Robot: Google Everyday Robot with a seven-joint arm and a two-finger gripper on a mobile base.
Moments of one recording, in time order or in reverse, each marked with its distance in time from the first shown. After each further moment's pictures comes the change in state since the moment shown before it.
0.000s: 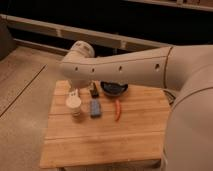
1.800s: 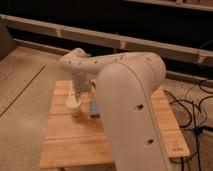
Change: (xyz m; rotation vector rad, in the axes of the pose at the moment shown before) arm 0.024 -0.017 0.132 0.214 0.482 0.098
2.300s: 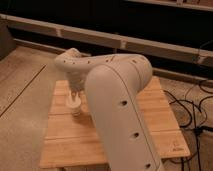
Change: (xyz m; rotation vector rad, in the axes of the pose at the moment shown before) arm -0.013 0.015 0.009 0.013 0.031 -0.046
